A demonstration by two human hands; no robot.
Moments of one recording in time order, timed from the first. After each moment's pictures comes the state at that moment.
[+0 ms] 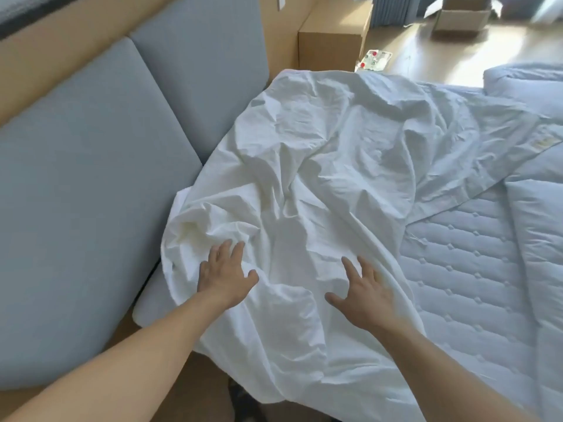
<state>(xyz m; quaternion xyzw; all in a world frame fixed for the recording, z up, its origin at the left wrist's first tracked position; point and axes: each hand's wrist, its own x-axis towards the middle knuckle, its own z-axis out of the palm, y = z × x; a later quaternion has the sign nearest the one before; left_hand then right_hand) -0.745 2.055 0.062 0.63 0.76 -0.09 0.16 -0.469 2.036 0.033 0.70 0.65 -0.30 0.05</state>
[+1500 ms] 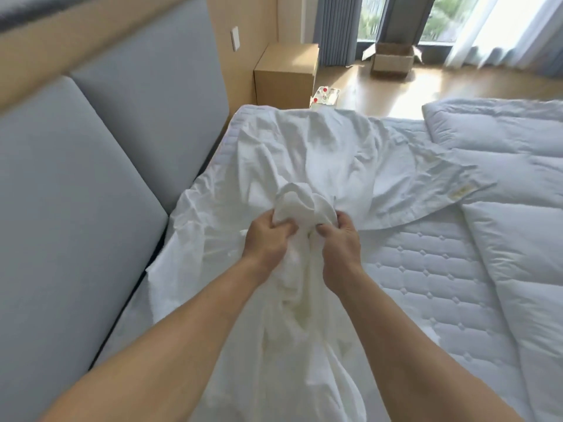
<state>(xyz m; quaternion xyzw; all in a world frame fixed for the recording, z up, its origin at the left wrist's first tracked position) -0.640 2.175 0.146 0.48 0.60 0.40 0.50 -0.522 2.164 0.123 0.59 0.25 -0.50 -0.58</state>
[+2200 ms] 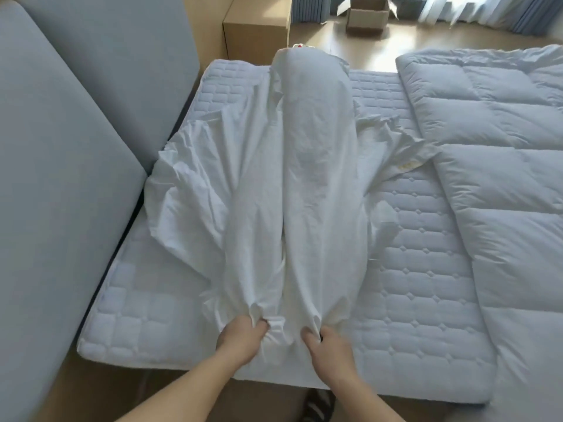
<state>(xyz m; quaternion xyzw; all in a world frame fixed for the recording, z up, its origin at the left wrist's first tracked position) -0.704 1.968 -0.021 0.54 0.71 -0.08 0.44 -0.528 1.901 -0.030 0.79 0.38 -0.47 -0.13</state>
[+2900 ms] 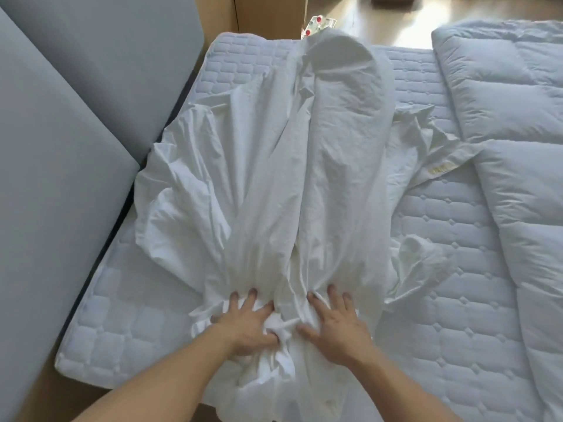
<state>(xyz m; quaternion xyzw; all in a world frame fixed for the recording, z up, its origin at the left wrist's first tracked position) -0.695 2.056 -0.062 0.70 0.52 -0.33 0.35 -0.482 2.003 -0.081 0.71 0.60 -0.36 0.10</state>
